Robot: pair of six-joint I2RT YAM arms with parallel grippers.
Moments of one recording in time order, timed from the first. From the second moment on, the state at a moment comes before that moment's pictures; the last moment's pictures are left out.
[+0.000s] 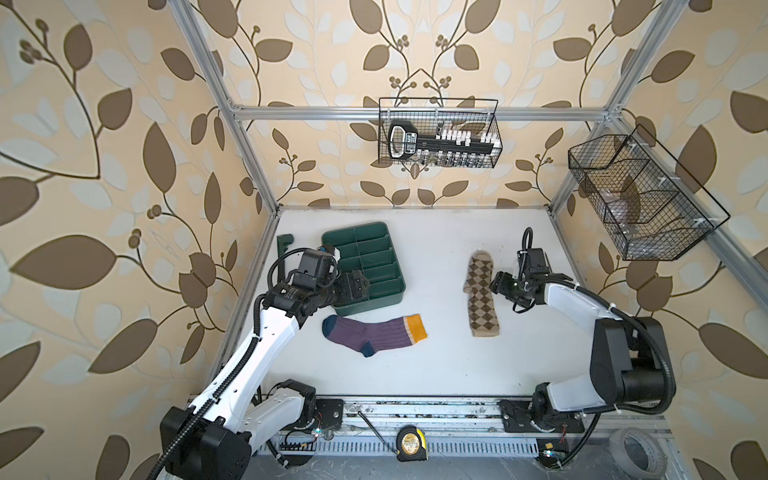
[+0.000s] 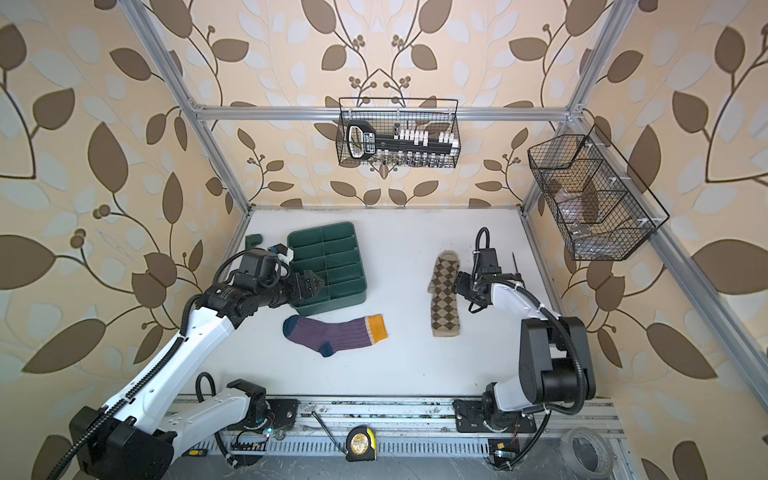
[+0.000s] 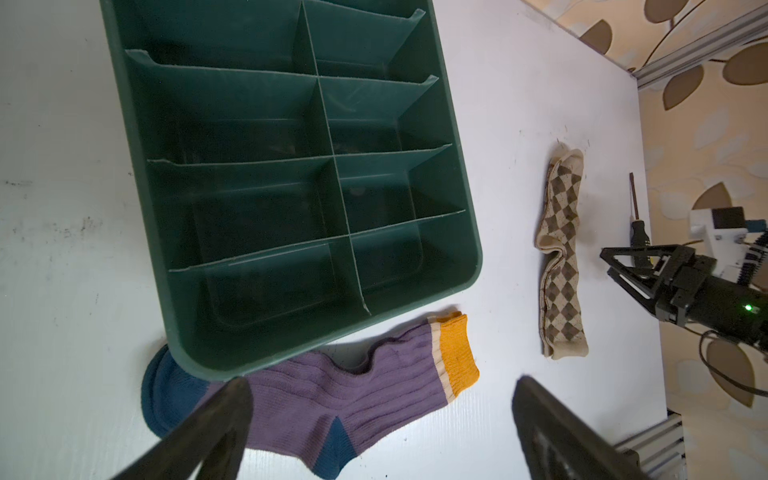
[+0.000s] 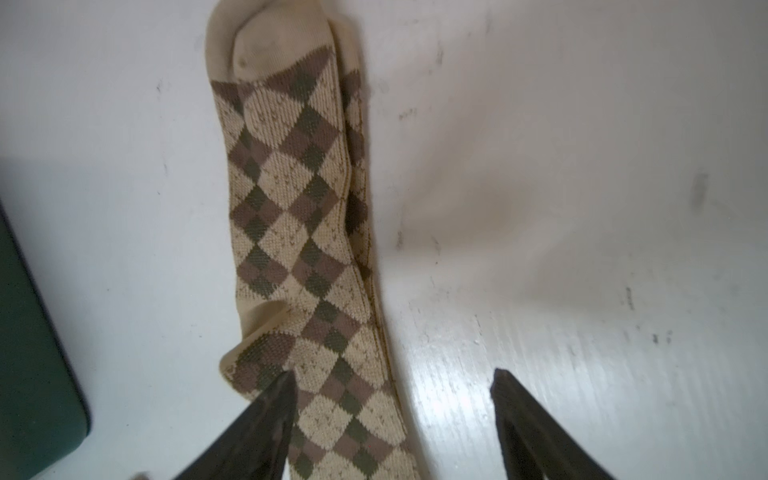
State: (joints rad) left arm -0.27 1.04 0.93 -0.72 0.21 -0.53; right arm 0.02 1.50 0.83 -0.42 -0.10 0.47
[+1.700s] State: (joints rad) left arm -0.85 1.19 1.07 -0.76 -0.06 -0.40; right arm 0.20 1.33 0.65 -0.39 -0.12 0.47
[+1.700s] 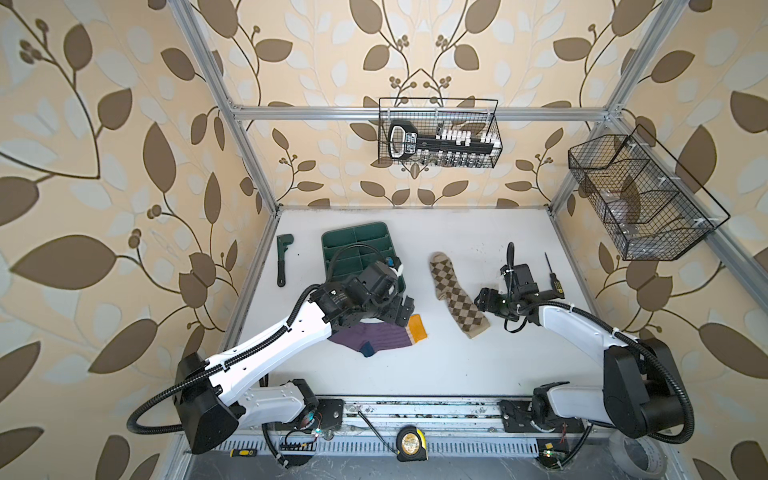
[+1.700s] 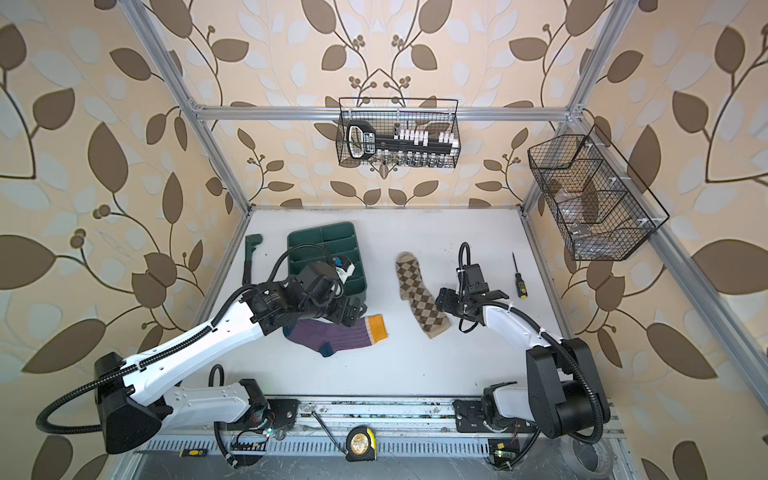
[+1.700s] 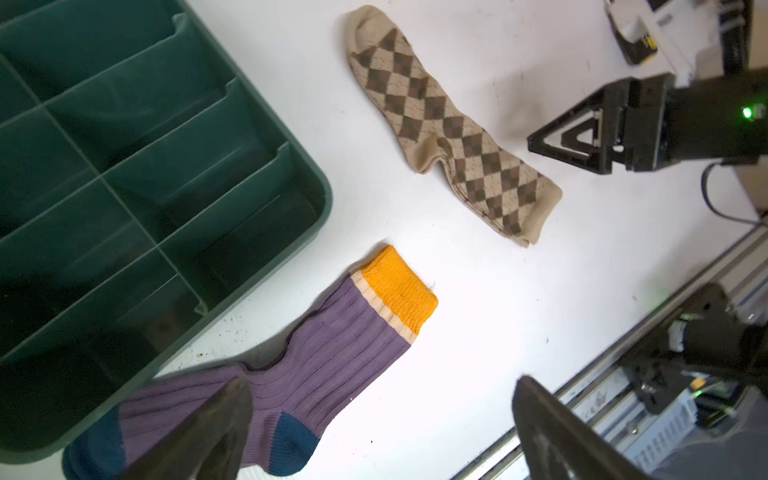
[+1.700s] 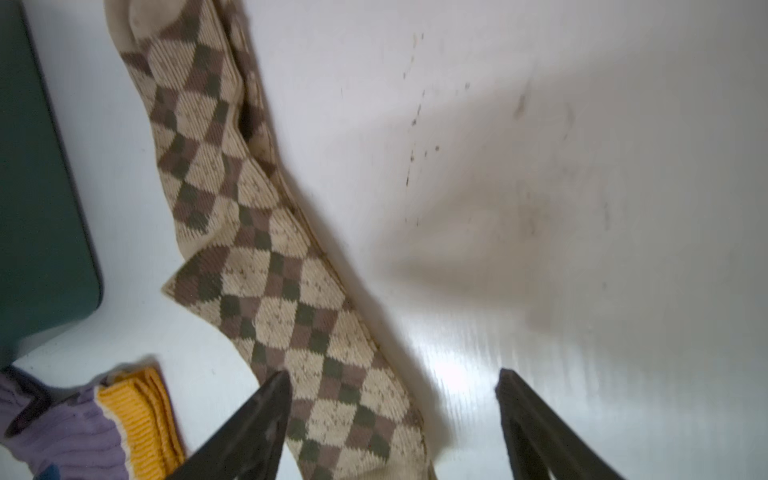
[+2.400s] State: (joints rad) left arm -0.90 0.92 0.98 -0.63 -0.09 -0.23; right arm 0.55 1.20 0.53 -0.36 -0.20 0.53
